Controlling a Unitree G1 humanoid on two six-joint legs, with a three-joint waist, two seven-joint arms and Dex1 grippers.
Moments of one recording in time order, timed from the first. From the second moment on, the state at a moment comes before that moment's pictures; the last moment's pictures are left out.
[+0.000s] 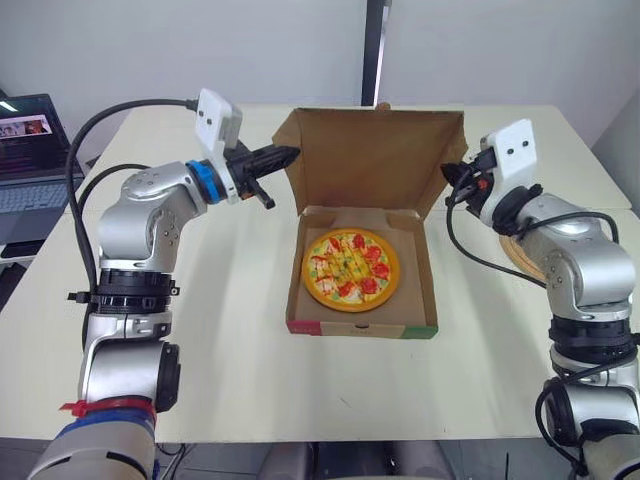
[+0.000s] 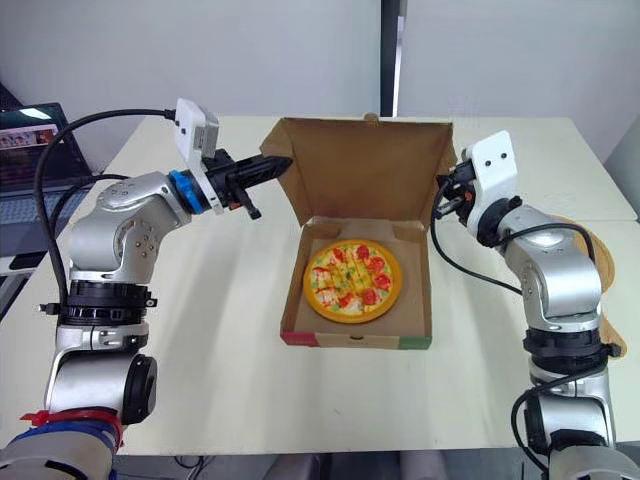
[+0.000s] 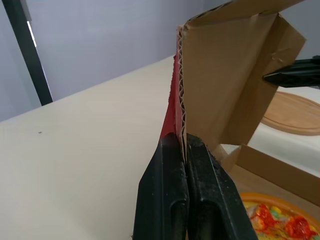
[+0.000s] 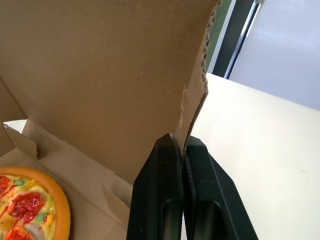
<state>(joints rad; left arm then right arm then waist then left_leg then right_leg) -0.89 0.54 0.08 0.21 -0.43 0.57 -0.85 -0.68 -0.50 -0.09 -0.26 0.26 0.85 0.42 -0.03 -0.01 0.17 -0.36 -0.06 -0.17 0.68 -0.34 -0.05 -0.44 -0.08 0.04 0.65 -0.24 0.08</state>
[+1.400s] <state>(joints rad) -0.49 0.37 0.36 -0.41 -0.83 1.05 -0.49 -0.39 -0.47 -0.17 -0.77 0.38 1.15 0.37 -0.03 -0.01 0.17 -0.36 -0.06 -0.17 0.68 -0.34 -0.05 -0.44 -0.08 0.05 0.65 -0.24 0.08</state>
